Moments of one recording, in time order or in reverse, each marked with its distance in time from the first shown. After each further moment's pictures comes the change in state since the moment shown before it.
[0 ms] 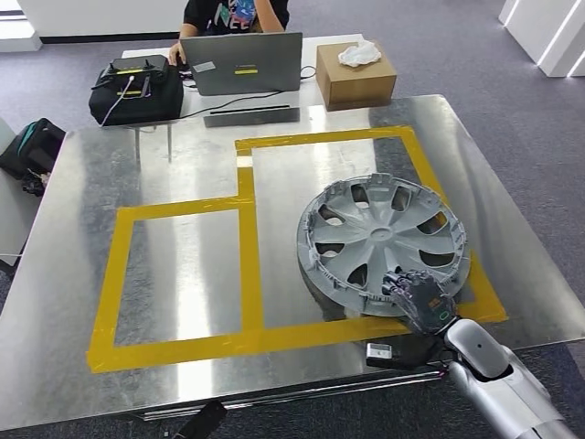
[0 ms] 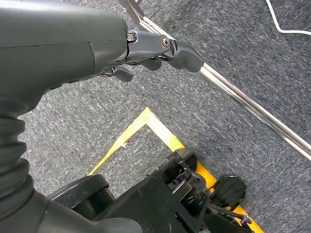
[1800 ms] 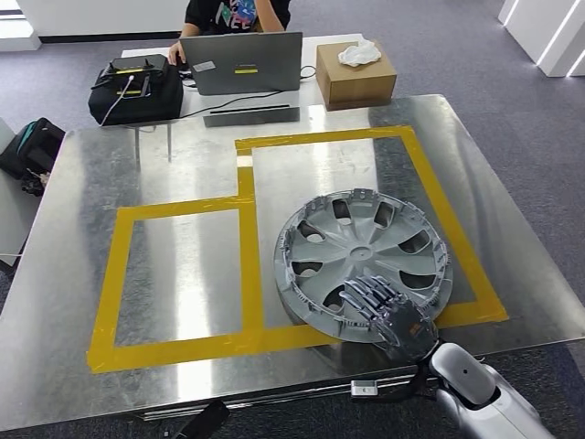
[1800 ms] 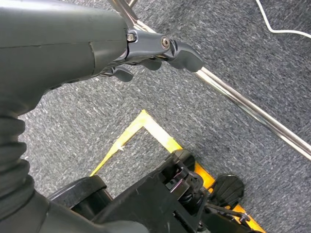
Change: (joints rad) left arm -0.001 0.002 -0.058 0.000 0.031 0.001 -0.011; right arm 0.086 -0.017 0.089 -0.141 0.009 0.002 0.045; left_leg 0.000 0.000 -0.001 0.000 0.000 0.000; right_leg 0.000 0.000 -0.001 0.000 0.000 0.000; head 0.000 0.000
